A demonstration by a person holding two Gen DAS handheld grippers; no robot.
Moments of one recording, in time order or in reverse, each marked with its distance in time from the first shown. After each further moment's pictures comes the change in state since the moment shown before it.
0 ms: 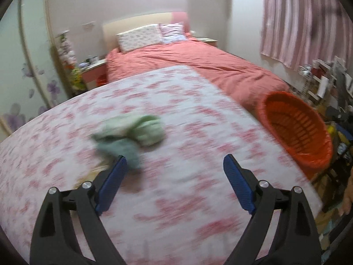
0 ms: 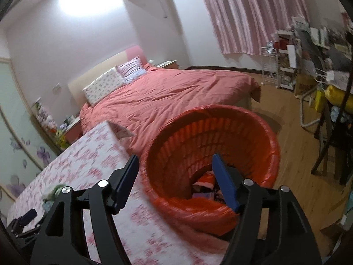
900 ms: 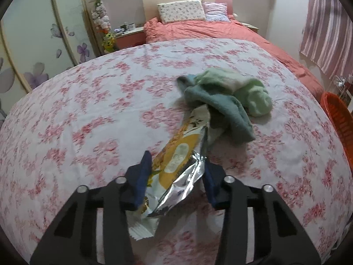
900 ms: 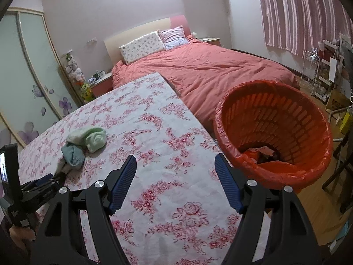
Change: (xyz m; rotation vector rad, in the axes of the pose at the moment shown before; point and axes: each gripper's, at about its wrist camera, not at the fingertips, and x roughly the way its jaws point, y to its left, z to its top) left arm 0.050 0.114 -0.031 -0.168 0.162 0.151; right arm 0.006 0.089 -0.058 -0.227 0.175 0.150
